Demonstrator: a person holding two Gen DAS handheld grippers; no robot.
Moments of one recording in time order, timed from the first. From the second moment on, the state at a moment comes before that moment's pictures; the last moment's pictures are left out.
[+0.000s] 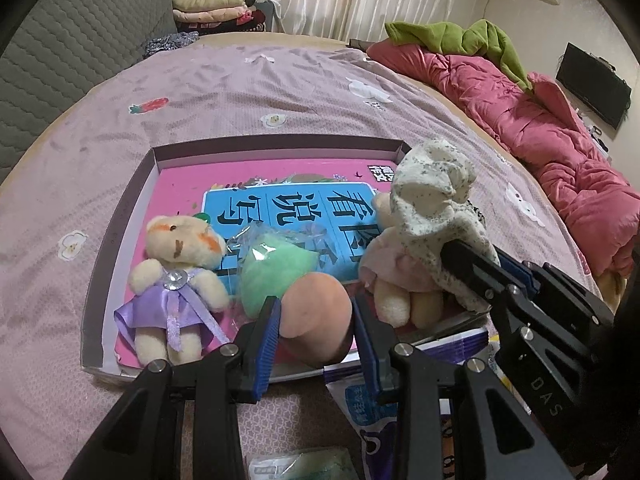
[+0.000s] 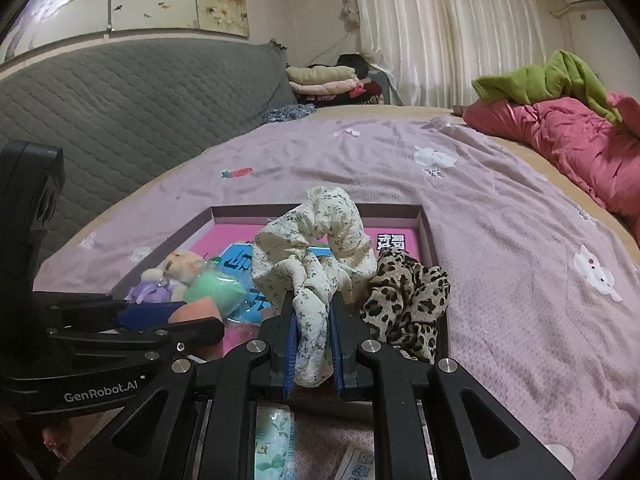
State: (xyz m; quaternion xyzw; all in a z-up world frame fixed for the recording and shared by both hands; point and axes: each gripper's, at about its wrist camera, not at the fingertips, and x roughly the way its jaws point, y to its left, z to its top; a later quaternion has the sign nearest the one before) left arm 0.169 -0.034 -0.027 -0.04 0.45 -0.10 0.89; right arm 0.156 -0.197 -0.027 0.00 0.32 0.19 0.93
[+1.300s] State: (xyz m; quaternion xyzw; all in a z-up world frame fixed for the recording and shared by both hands) left arm 0.174 -0.036 -0.030 -0.04 0.46 -0.09 0.88; right arm 0.150 -0.208 -0.022 0.03 0.30 0.20 0.93
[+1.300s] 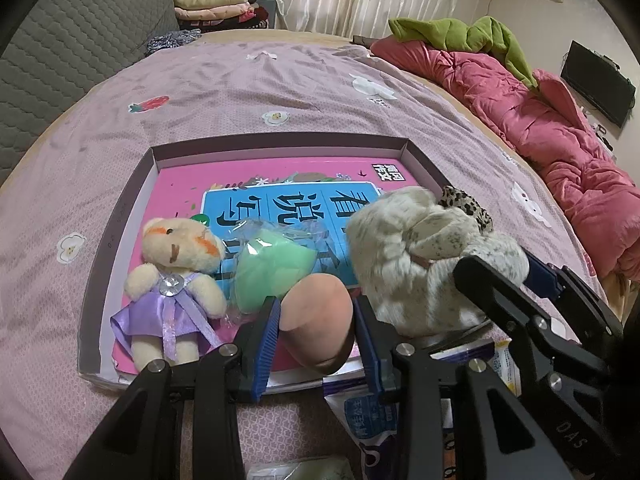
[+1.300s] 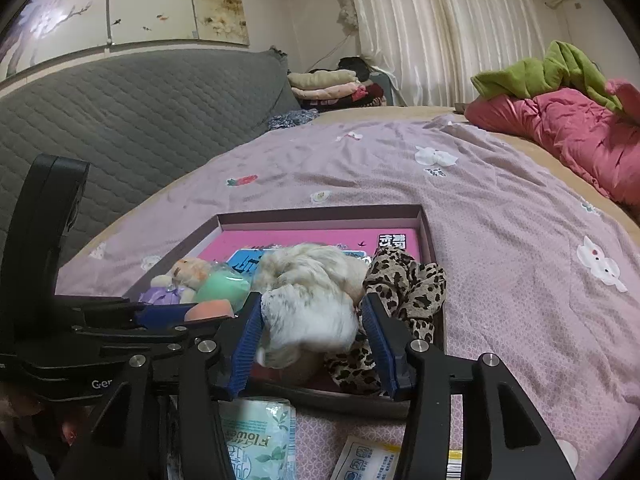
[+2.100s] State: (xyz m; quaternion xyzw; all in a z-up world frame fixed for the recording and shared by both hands) left arm 0.176 -0.037 -0.032 -0.04 0.46 -0.08 0.88; right arm 0.149 -0.224 -0.021 0.05 0.30 0.18 0.94
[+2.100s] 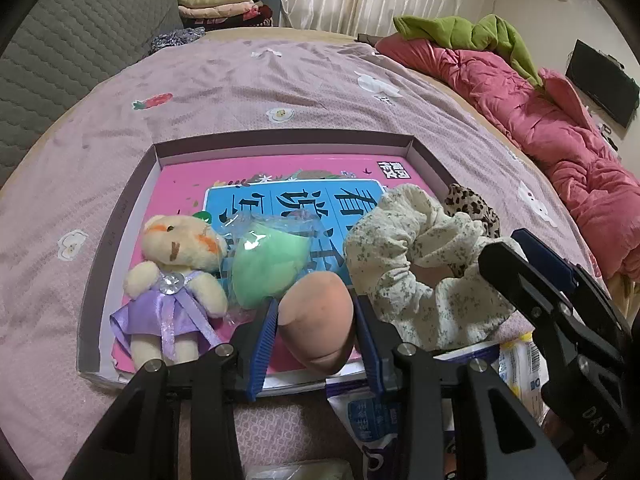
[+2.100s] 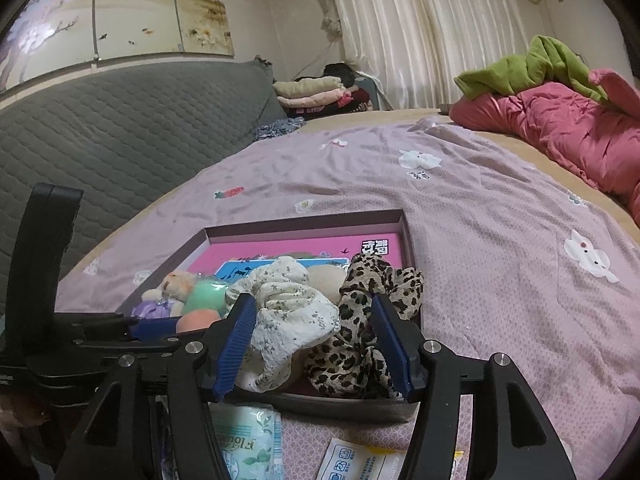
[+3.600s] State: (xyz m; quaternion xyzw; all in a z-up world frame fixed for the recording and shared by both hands) left arm 0.135 -0.018 0.002 -0.07 0.44 -0.09 0.89; right arm 0.133 -0.244 -0.015 0.05 0.29 0.15 0.94
